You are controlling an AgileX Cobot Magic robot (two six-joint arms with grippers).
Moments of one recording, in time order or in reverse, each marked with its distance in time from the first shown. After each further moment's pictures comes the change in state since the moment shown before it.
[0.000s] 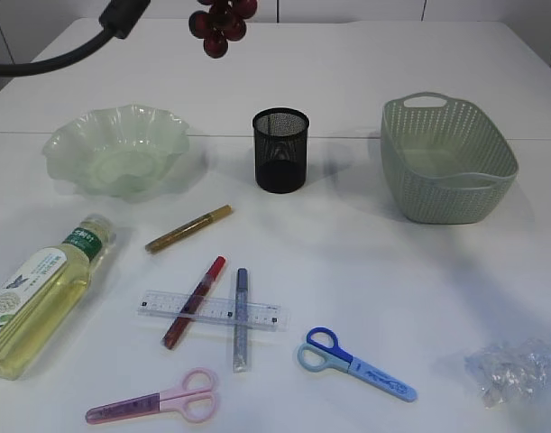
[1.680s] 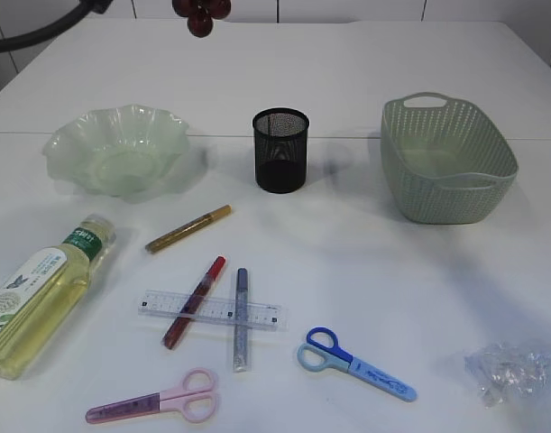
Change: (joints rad) left arm 0.006 -0.039 0.000 0.000 -0.043 -0.010; right arm 0.000 0.000 0.000 0.036 -0.002 -0.013
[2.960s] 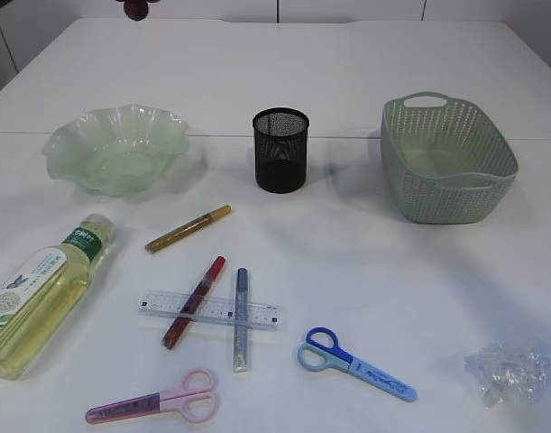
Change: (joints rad) left arm 0.167 -0.012 0.000 0.012 0.026 -0.108; right arm 0.000 0.000 0.000 -0.260 -0.007 -0.007
